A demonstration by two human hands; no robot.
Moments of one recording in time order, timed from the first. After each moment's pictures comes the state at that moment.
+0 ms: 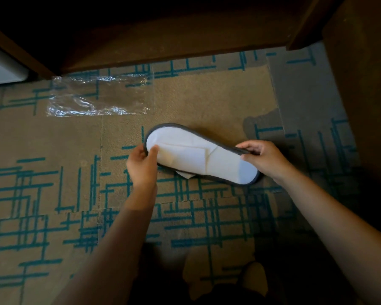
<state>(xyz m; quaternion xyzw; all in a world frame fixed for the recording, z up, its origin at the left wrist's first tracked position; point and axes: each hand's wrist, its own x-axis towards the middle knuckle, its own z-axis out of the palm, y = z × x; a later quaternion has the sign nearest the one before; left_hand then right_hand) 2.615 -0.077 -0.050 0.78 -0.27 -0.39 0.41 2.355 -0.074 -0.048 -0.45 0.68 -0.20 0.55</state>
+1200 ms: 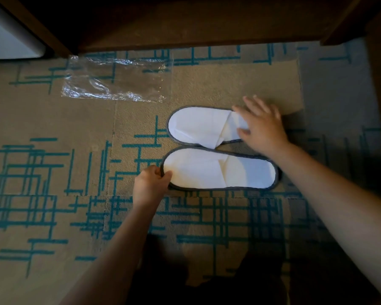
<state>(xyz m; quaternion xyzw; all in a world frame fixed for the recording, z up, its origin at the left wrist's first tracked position) 2.647 -0.028 -0.075 0.81 -0.46 -0.34 0.10 2.382 -0.142 -0.071 -0.78 0.60 -0.02 0.18</state>
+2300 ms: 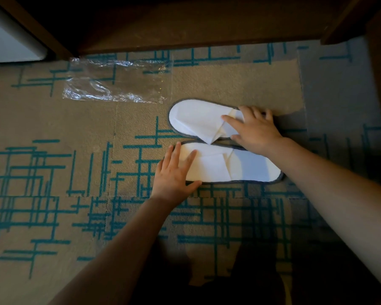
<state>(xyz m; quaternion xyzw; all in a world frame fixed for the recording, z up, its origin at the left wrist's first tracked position) 2.622 -0.036 -0.093 0.63 -0.74 -0.22 -0.08 2.395 -0.146 -0.069 -0.80 0.56 0.16 0.15</state>
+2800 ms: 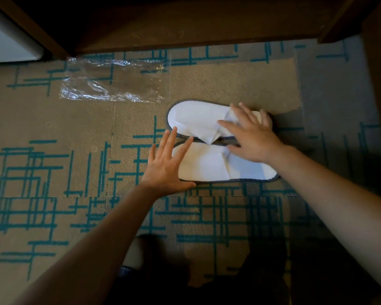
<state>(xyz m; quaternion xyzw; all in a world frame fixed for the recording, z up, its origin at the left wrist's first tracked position) 2.641 -0.061 -0.080 0.58 -0.78 -0.22 -0.06 2.394 -0.127 -0.066 -0.82 0.53 0.09 0.20</state>
